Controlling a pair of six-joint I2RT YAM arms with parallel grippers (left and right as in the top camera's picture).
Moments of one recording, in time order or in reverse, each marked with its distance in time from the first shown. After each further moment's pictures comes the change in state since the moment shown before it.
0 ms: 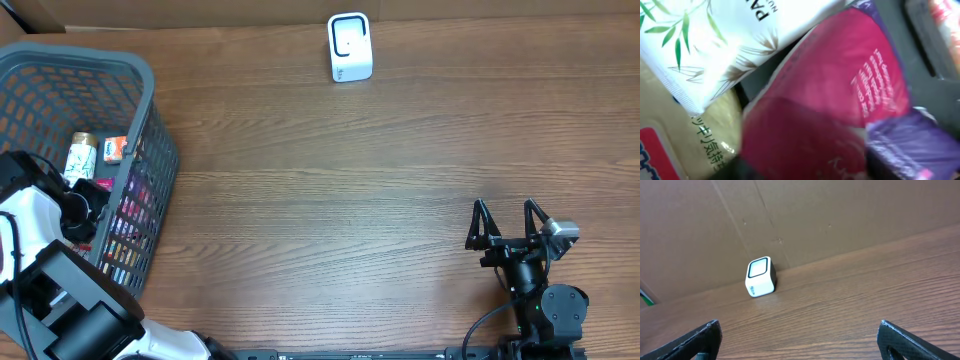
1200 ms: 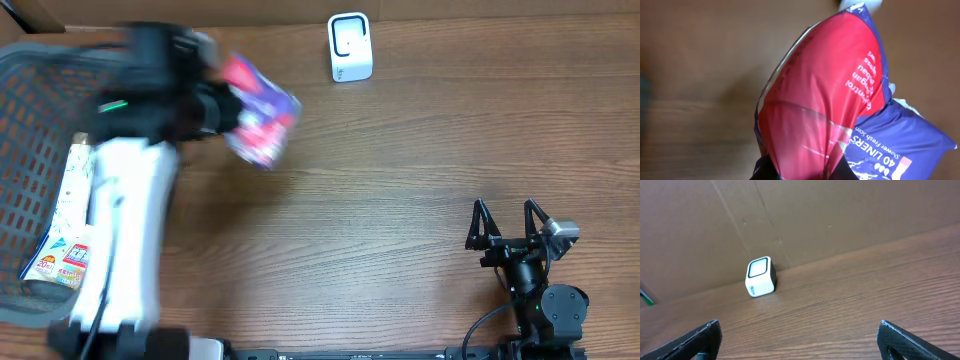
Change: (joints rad) left arm -0.856 -0.179 0.399 -0.300 0.043 0.023; right arm 0.000 0.000 0.000 0.000 0.000 0.000
